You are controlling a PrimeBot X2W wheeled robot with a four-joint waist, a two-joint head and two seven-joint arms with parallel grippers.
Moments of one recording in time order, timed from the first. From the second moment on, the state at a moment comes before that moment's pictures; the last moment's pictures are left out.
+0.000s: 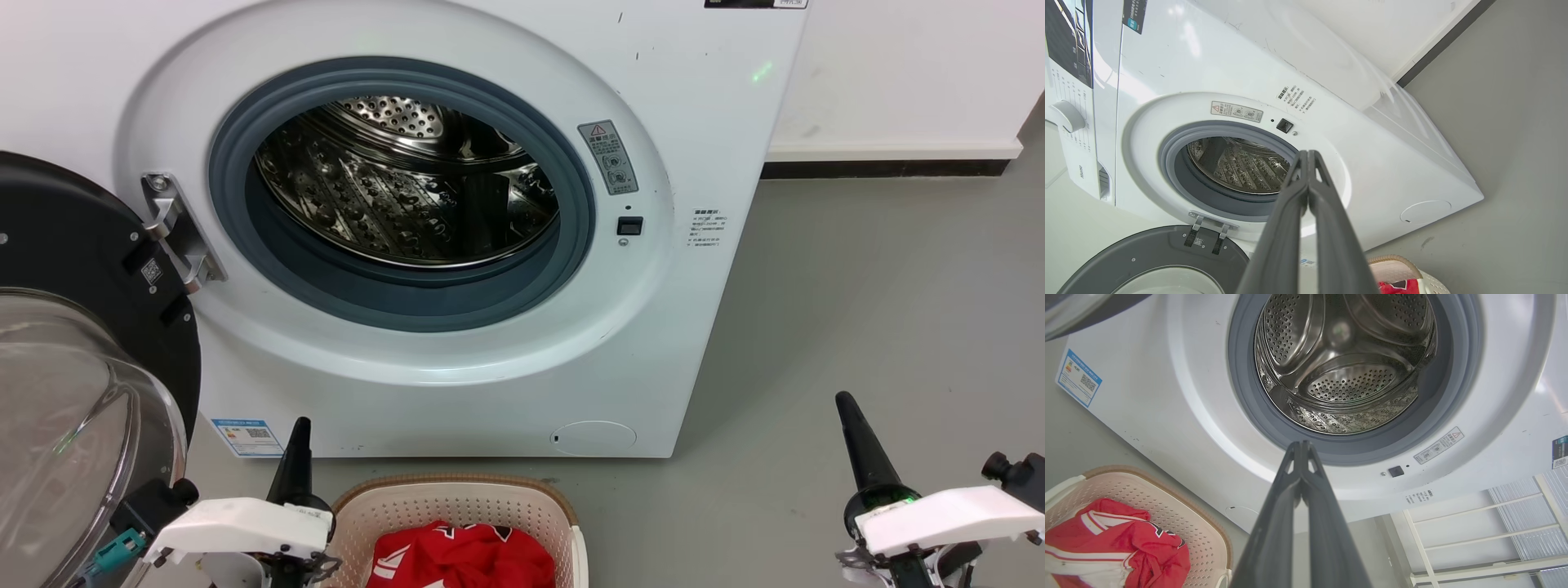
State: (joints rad) left arm -0.07 0.06 0.04 0.26 -1.00 -0.07 -0.04; right arm -0.02 -0.08 0.00 0.15 1.03 0.13 0.00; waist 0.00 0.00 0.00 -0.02
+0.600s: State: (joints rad) left arm -0.08 0.05 0.06 0.25 -1.20 -0.09 0.01; right arm -0.04 -0.08 -0.02 0.18 1.23 0.13 0.02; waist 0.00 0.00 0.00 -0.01
